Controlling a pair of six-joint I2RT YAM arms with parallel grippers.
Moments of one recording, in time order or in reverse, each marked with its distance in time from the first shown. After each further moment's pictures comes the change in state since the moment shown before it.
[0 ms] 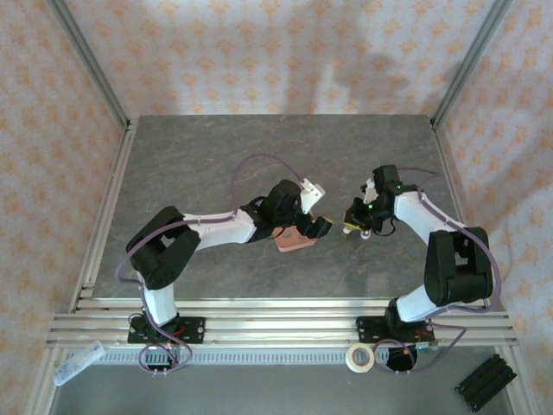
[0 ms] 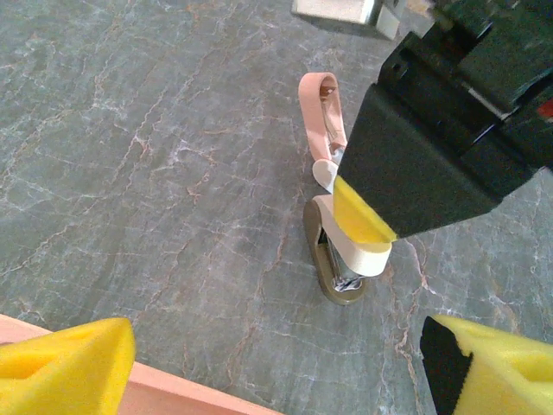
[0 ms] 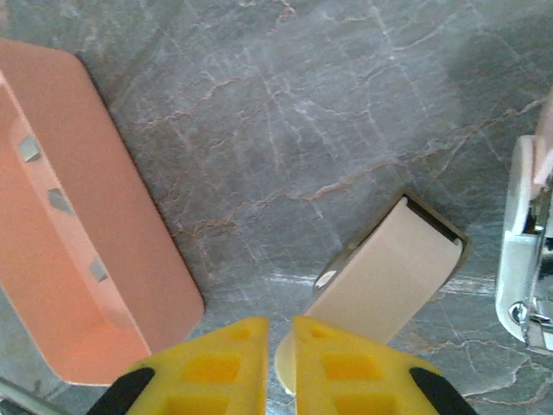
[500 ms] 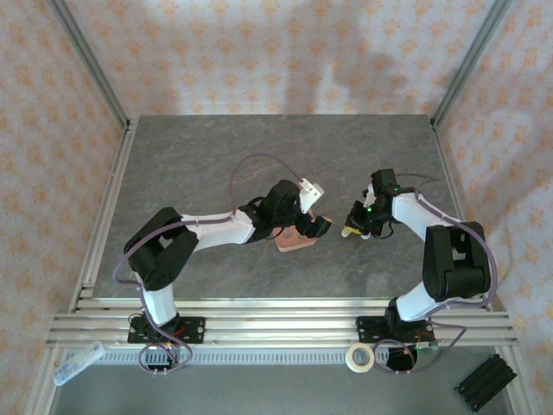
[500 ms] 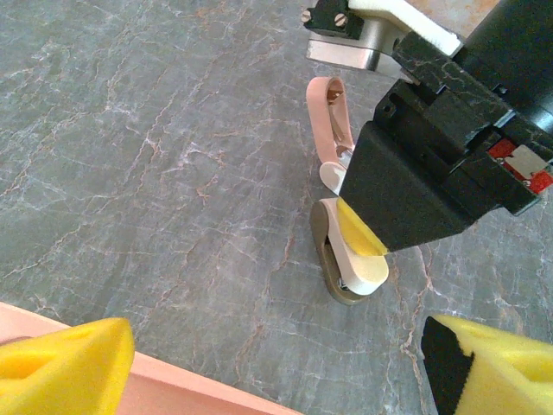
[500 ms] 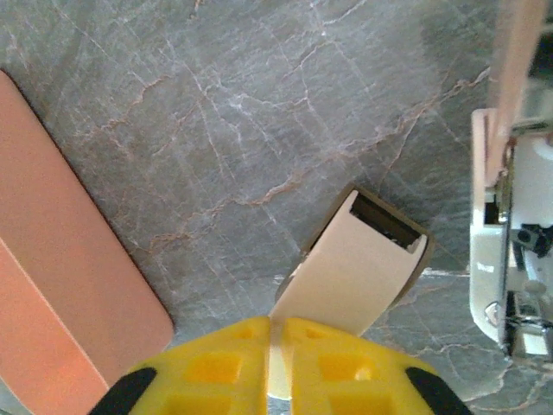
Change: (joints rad) left arm 0.000 -0.011 -0.007 -0.002 -0.017 0.000; right arm 0.002 0.024 -0.027 0.023 0.031 0.064
